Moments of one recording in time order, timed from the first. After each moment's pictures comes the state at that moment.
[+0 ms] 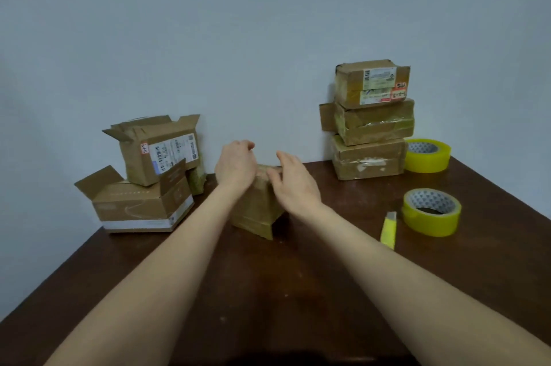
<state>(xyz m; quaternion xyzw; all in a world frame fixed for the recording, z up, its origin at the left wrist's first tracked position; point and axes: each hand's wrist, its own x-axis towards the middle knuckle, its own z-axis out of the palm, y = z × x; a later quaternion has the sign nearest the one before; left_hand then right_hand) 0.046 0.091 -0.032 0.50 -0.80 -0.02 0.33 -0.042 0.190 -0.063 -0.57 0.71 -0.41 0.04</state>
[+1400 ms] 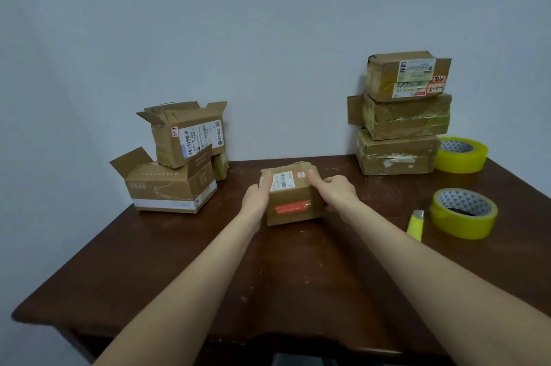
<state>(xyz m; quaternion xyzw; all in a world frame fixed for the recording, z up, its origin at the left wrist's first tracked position) 0.081 0.102 -0.115 0.53 -0.61 -0.48 0.35 -0.070 0.180 -0.100 -0.38 0.75 -0.45 0.29</state>
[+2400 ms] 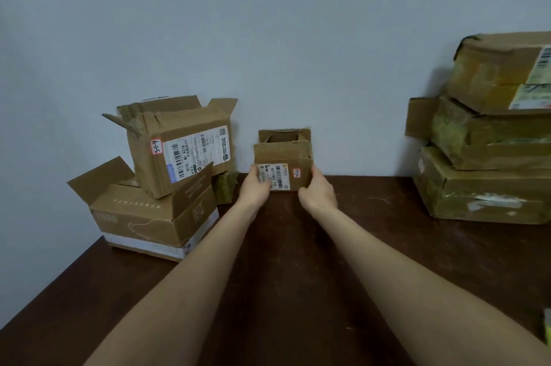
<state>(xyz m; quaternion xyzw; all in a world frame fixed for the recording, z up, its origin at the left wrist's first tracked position) 0.062 -0.088 -0.120 0.53 -0.64 -0.41 0.37 -0.055 -0.034 -0.127 -0.44 0.77 -0.41 0.23</state>
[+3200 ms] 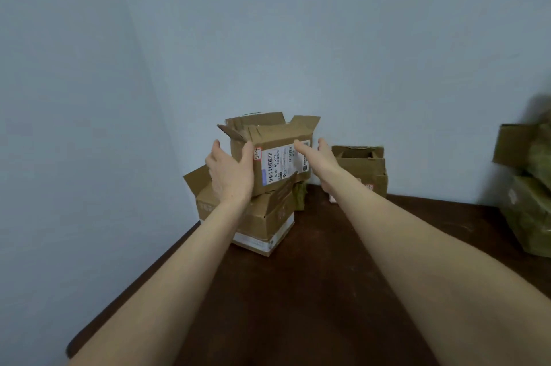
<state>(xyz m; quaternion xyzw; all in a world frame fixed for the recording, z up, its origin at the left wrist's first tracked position) 0.216 -0.036 -0.016 0.64 -0.50 -0.17 0.55 0.061 -0.059 -0.019 -0.45 0.55 -0.55 0.44</state>
